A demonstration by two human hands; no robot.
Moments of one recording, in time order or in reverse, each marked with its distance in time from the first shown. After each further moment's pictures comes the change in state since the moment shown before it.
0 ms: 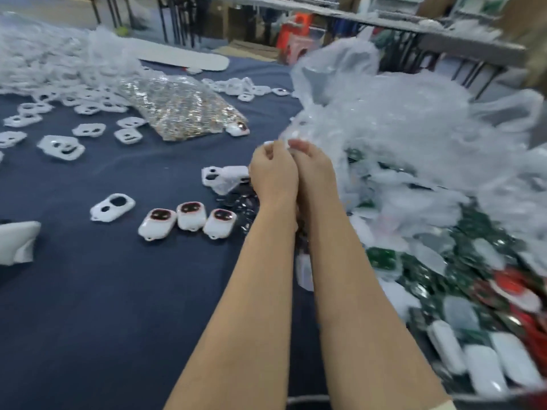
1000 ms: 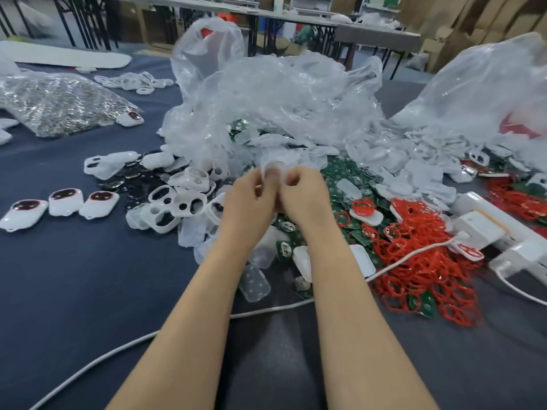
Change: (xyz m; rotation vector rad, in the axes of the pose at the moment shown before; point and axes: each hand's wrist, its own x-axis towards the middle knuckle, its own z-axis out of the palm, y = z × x) left_hand -0.148 -0.066 0.039 0.435 -0.556 0.483; right_hand -0.081 0.034 -0.185 -0.434 0.191 -0.128
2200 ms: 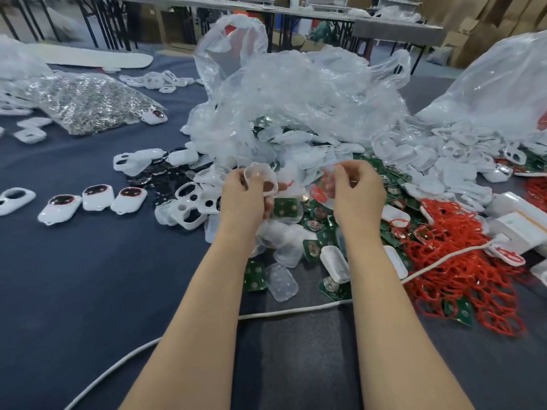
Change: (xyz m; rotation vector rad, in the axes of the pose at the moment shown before) left_hand 0.007 -0.015 -0.022 -0.483 0.107 -0.428; right_hand 0.005 0.030 -0.011 0.096 0.336 -0.070
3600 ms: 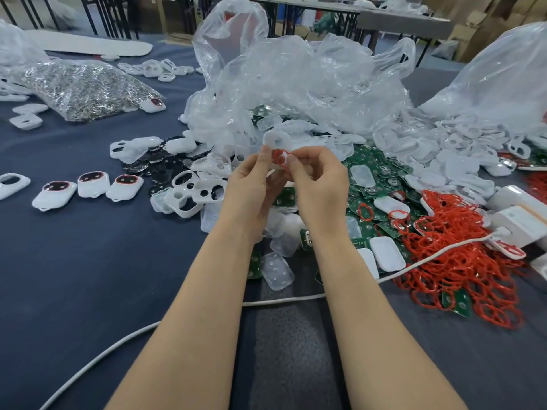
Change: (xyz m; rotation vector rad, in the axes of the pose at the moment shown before) left_hand -0.002 0.000 0.012 -0.424 -0.156 -0.034; right_hand -0.026 -0.015 0.033 0.350 -0.139 -0.045
